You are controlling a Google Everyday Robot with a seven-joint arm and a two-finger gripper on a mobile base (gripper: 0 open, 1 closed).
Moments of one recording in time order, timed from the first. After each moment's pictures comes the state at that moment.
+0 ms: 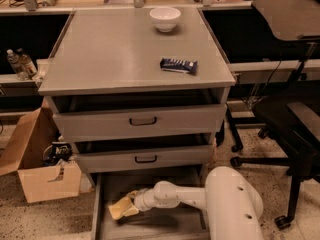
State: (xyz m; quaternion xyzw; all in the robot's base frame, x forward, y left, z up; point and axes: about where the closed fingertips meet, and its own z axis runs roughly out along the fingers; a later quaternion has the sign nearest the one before) arm 0.566 0.144 0.154 -0.56 0.71 0.28 0.32
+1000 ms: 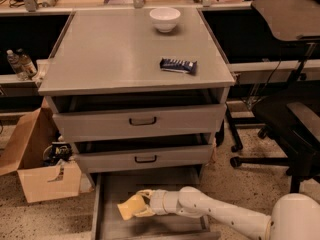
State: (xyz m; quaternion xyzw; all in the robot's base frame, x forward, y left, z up) arm 0.518 0.074 0.272 -0.57 0.65 0.27 0.42
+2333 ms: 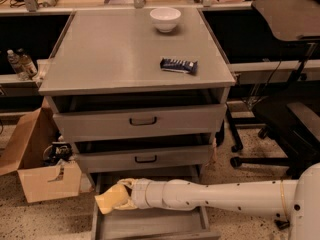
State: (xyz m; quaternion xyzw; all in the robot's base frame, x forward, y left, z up) arm 0.492 0.129 0.447 -0.60 0.63 0.22 0.45
